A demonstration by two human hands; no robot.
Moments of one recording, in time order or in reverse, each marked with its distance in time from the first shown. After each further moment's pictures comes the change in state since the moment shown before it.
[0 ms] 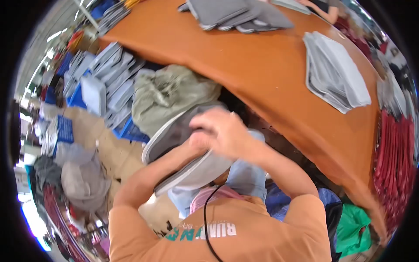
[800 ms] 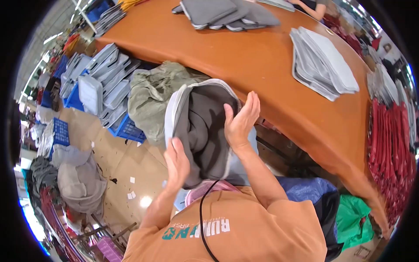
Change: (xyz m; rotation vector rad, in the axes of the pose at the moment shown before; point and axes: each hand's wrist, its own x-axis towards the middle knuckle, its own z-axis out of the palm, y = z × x) left_hand -0.073 0.072 0.058 0.400 0.762 -0.282; right_hand -0.063 0.046 0.025 -1.057 0.886 0.193
